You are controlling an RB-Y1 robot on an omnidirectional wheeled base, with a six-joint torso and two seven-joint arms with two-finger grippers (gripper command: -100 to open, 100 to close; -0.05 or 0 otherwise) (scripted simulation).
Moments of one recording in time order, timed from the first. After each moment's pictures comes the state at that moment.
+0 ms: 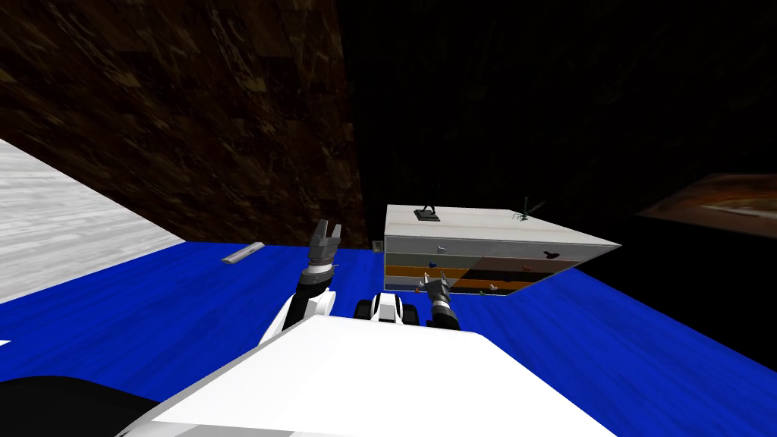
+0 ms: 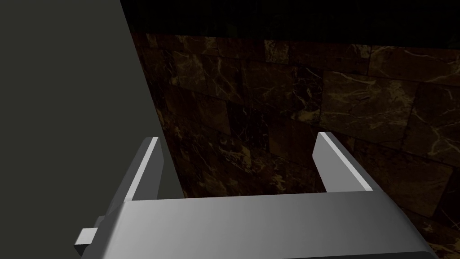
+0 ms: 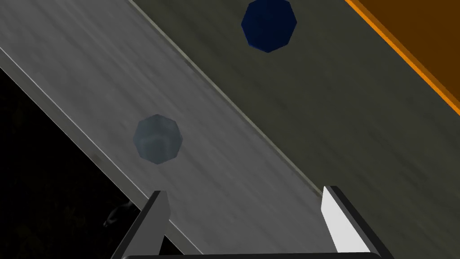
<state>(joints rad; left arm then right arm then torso) 0.52 0.05 -0.05 -2.22 -0.10 -0.65 0.04 0.57 -0.34 0.47 -1.88 1.66 0.60 0.53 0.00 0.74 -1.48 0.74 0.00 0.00</state>
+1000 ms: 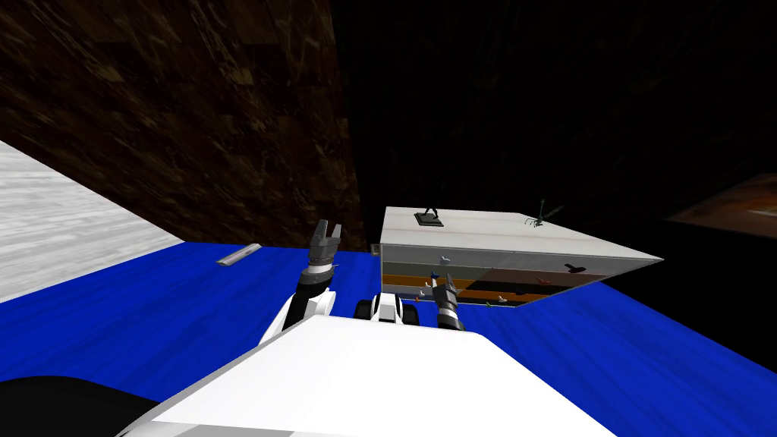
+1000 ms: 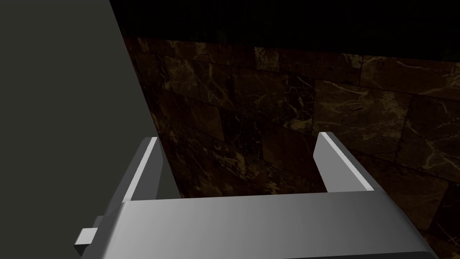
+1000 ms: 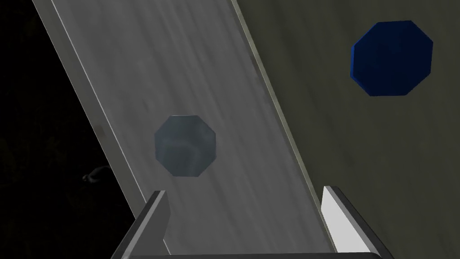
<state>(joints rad) 0.52 0.05 -0.05 -2.22 -0.10 -0.65 0.04 0.55 -0.41 0.52 -1.77 1.93 0.80 0.54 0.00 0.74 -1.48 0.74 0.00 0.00</state>
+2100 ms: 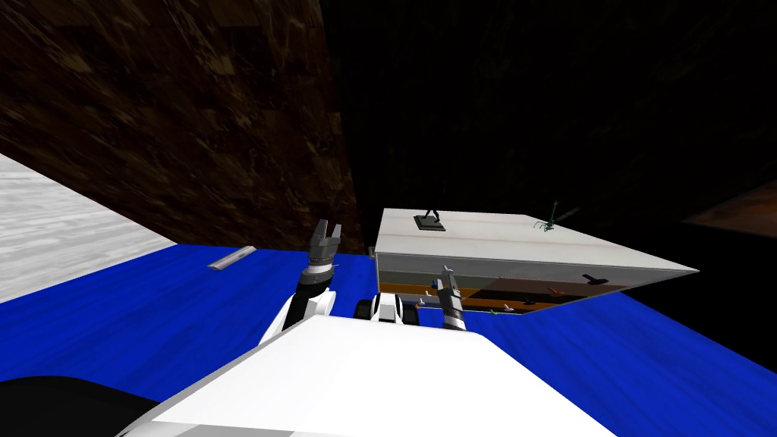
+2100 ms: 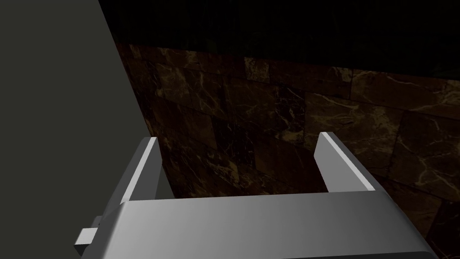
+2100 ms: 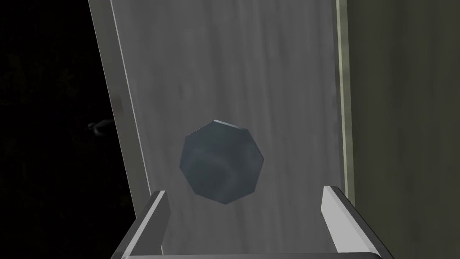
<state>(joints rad) 0.52 0.05 -0.05 -2.22 -0.10 -0.65 0.04 0.55 -0.49 0.55 -1.69 2.15 0.96 0.55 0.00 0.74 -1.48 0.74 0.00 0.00</state>
